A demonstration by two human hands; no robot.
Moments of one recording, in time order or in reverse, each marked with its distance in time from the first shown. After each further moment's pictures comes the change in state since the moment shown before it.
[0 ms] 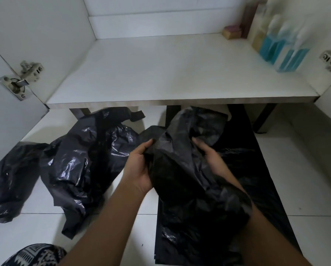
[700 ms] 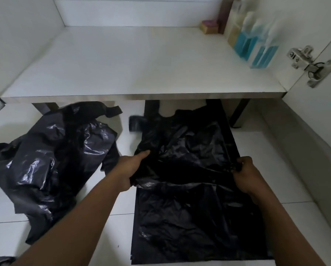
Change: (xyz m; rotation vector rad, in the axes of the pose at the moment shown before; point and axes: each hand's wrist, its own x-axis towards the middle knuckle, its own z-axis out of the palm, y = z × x) left_hand 0.068 -0.029 -0.036 0.713 0.271 -0.112; right_hand -0.073 -0.033 -0.133 -1.132 0.623 0.051
